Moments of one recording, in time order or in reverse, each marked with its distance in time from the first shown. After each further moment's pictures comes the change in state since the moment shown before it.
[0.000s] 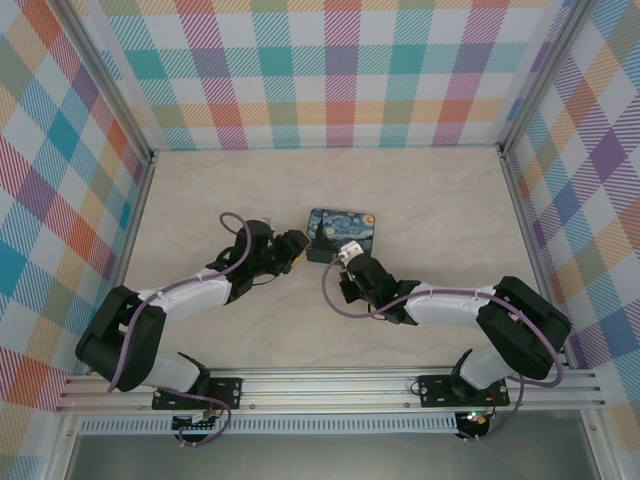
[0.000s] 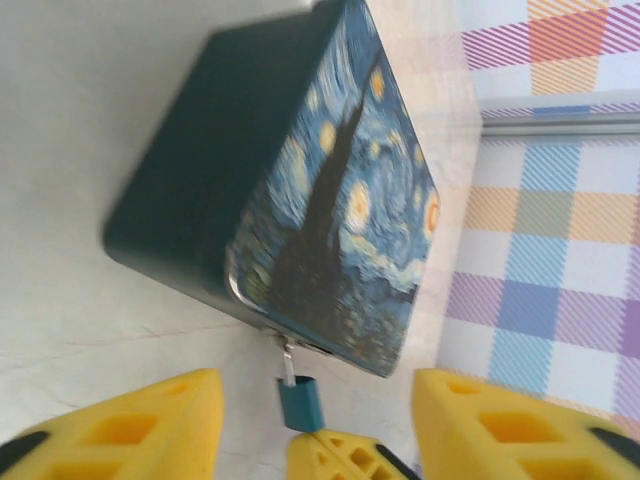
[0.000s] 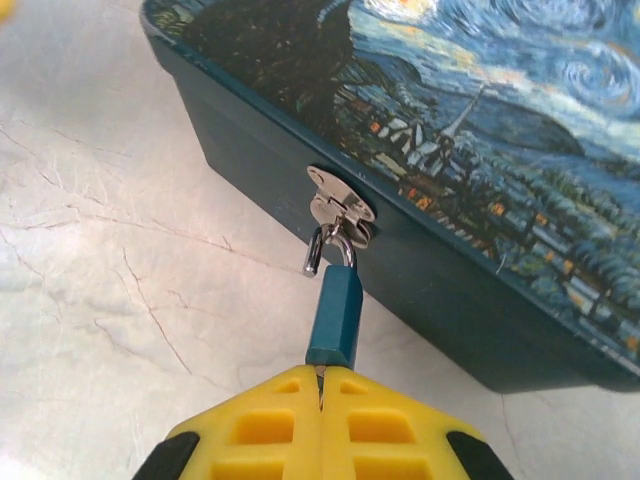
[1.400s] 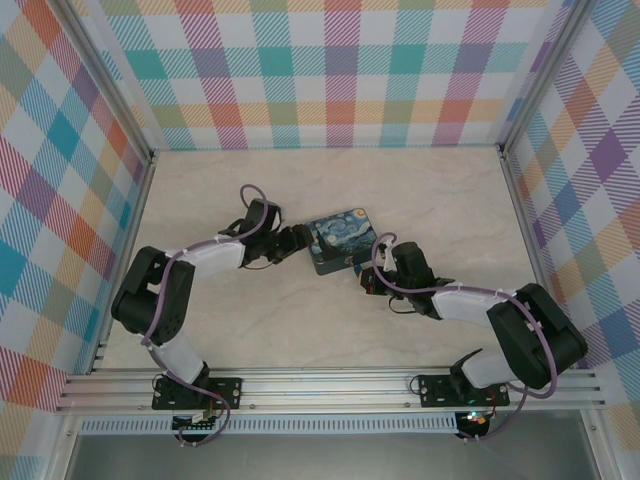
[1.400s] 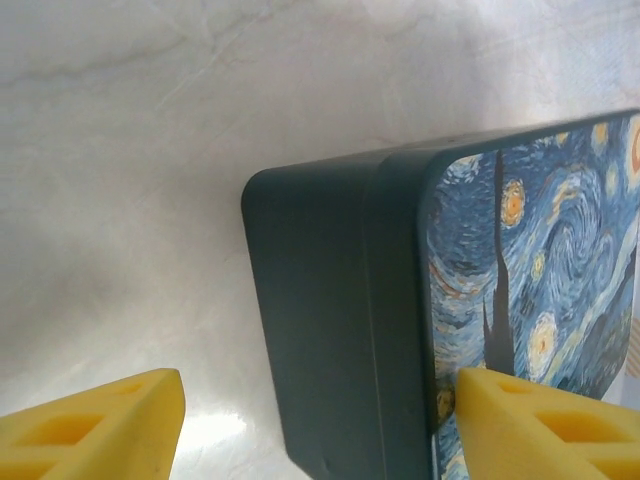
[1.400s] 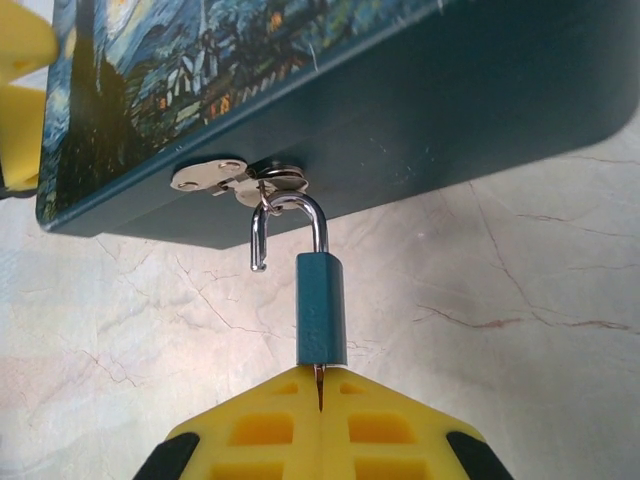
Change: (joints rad) left arm 0.086 0.298 0.270 -0.273 0.096 0.433; right arm -0.339 -0.059 -0.145 0.090 -0.574 0.448
